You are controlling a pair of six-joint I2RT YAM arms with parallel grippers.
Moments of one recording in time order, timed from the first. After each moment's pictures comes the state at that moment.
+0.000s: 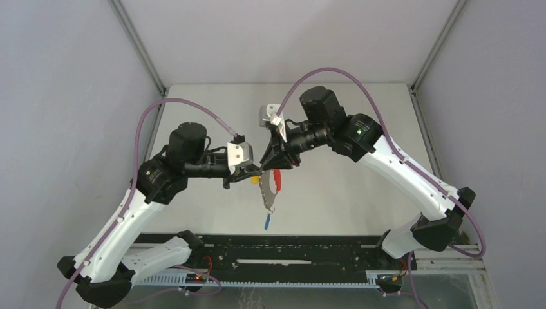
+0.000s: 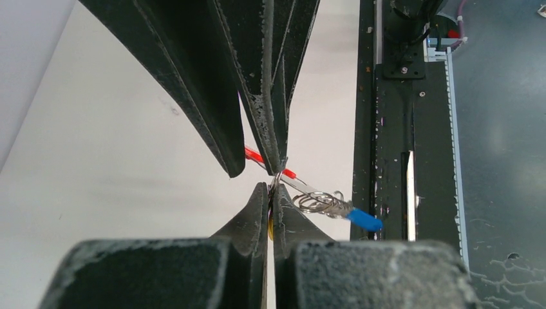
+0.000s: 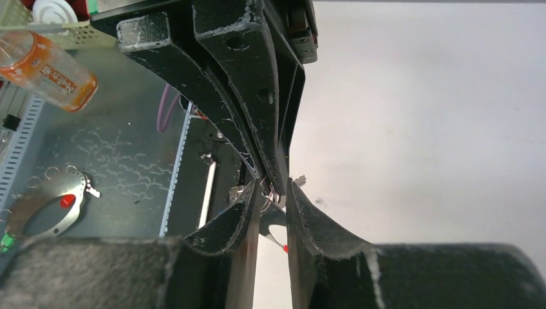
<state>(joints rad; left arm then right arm) -0.64 0.93 1.24 -0.78 0.68 0.48 0.87 1.49 1.73 -0.75 -0.78 -0.28</state>
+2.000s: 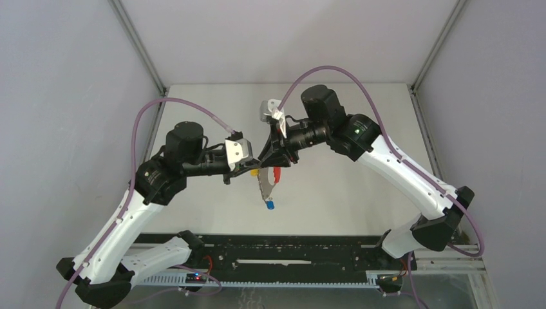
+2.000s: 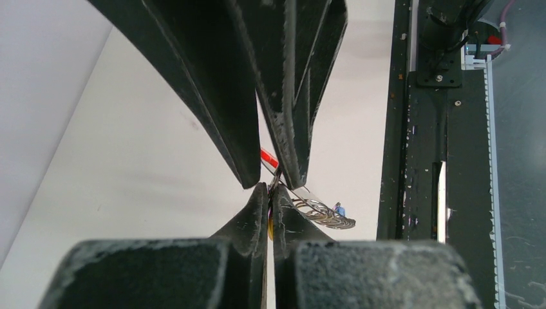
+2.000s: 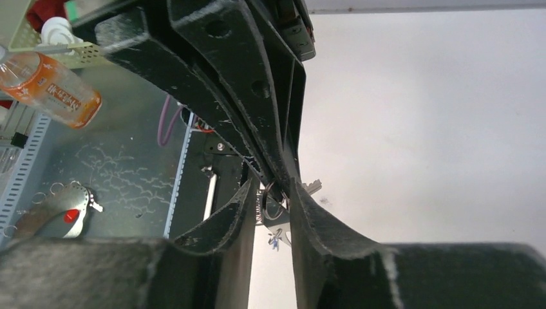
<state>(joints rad) -0.64 0.92 1.24 -0.72 0.61 0.48 0.85 1.48 1.70 -0.67 -0.80 -0.23</state>
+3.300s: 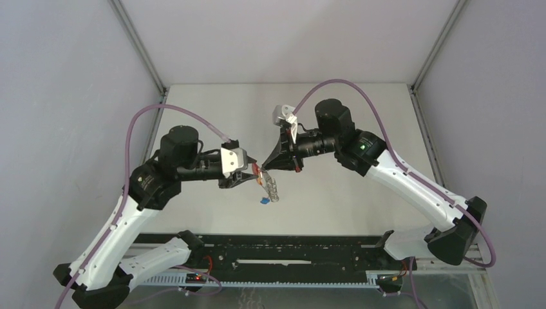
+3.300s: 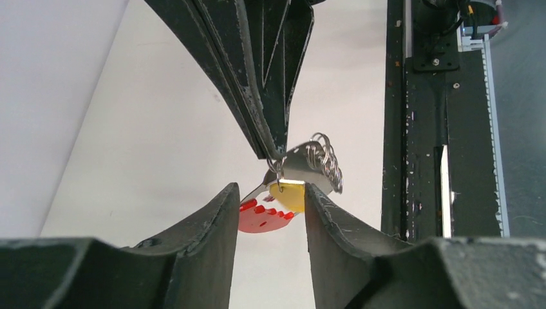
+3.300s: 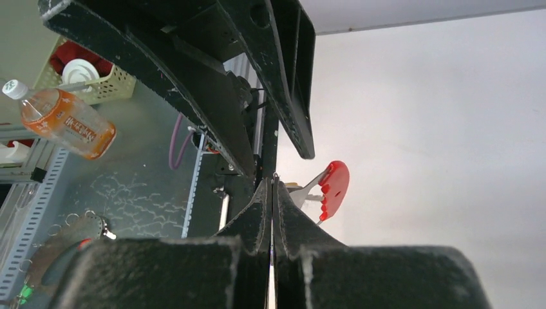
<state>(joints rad) -0.64 0.89 1.24 -0.76 0.64 0.55 0.82 1.36 1.44 -0.40 -0.81 -0.06</state>
